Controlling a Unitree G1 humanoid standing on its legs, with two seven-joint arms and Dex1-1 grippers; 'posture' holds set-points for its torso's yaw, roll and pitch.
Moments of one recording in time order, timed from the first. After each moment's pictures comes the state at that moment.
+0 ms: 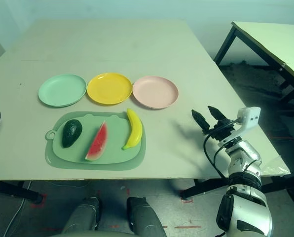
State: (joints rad) left arm -0.23 0.72 0.49 0.52 -0.32 -0.01 -0.51; right arm -0.48 -0.61 -0.45 0.94 0.45 -0.23 1.05
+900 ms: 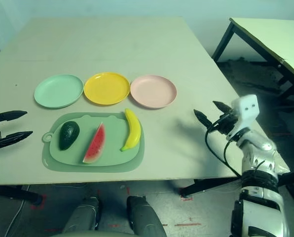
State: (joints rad) left arm -0.28 0.89 0.30 0.43 -0.51 -0.02 -1.59; right arm -0.49 -0.82 -0.21 0.62 0.19 -0.22 1.00
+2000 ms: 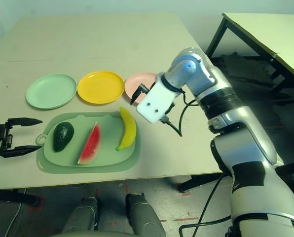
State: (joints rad) left arm -0.29 0.90 0.19 0.43 -0.54 -0.11 -1.61; right arm -1.24 -0.60 0.65 0.68 -0.17 -0.78 1.61
